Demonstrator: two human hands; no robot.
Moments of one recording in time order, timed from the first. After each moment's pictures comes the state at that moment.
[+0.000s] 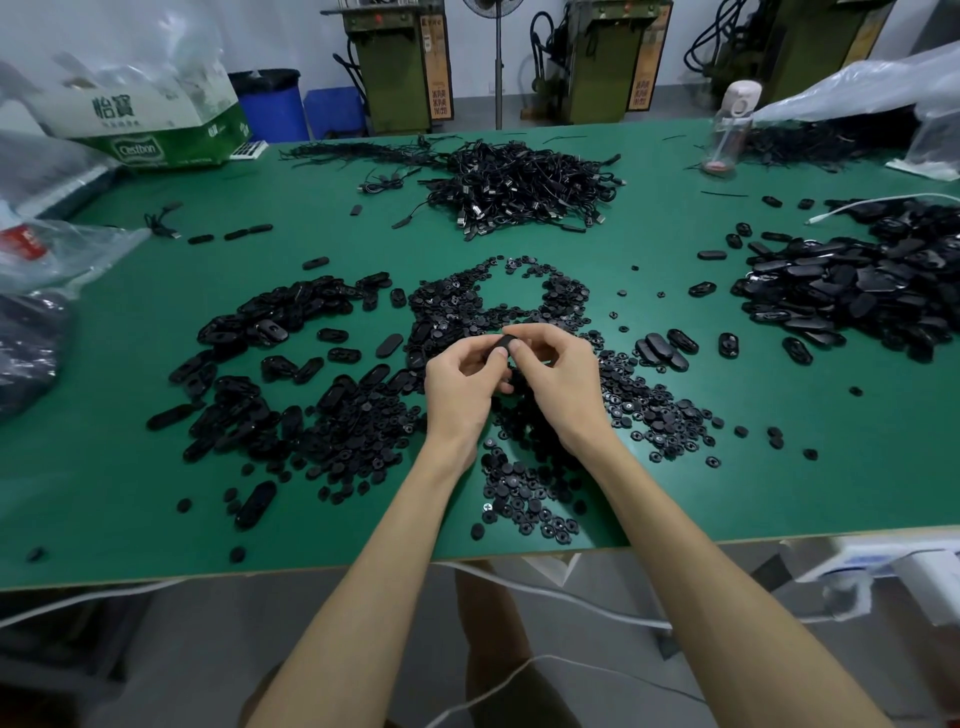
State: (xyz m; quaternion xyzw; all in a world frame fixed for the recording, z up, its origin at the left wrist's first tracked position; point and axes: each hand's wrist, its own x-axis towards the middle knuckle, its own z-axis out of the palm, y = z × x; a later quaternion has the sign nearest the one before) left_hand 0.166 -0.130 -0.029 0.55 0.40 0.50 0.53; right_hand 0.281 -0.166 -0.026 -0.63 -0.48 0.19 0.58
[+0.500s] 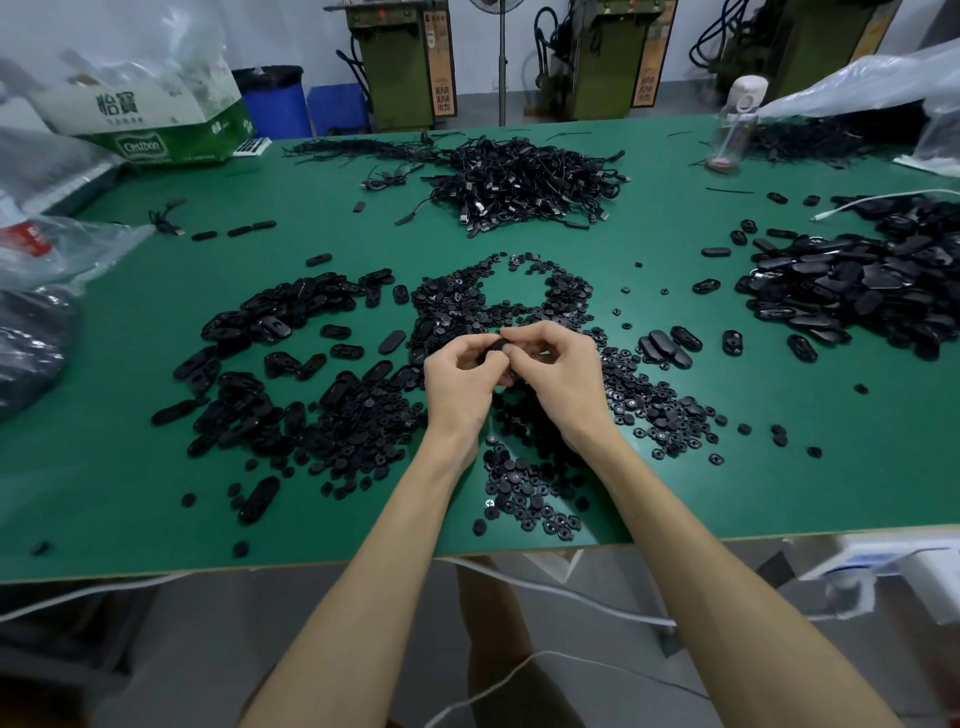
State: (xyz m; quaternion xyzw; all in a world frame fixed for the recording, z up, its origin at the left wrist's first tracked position) left_hand 0.165 -0.132 -0.024 0.52 0.42 0.51 0.55; right_hand 0.281 -0.166 -0.029 -0.58 -0.48 0.24 0.61
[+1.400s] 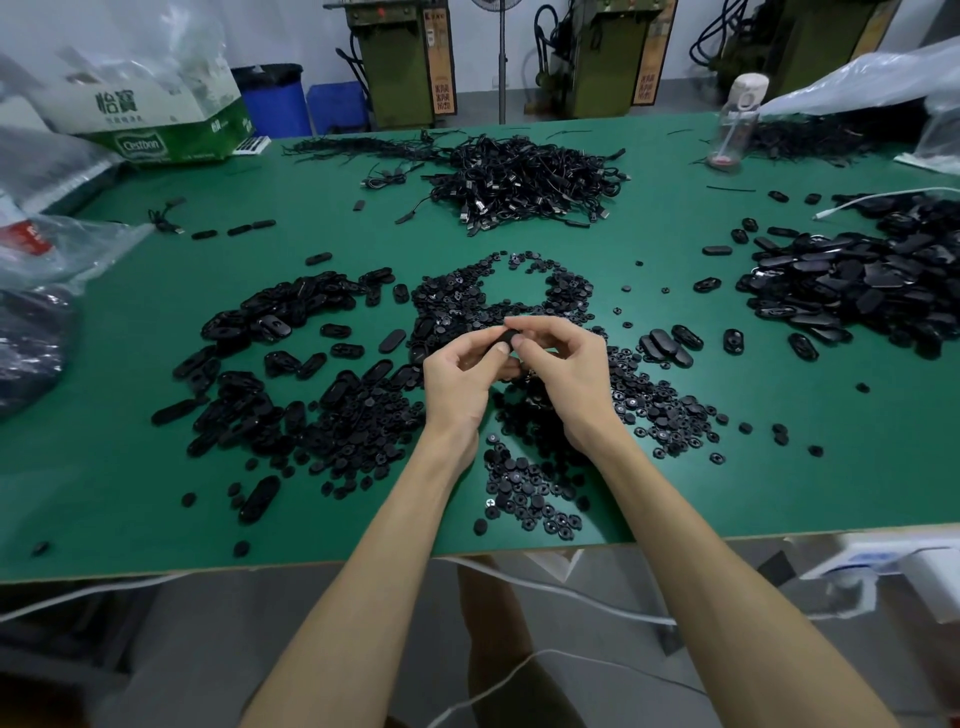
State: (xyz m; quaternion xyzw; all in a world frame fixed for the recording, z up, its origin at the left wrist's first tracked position) left_hand 0.164 -0.127 -0.030 0.51 0.37 0.51 0.58; right_hand 0.286 -0.164 -0.031 -0.52 -0.46 0.27 0.66
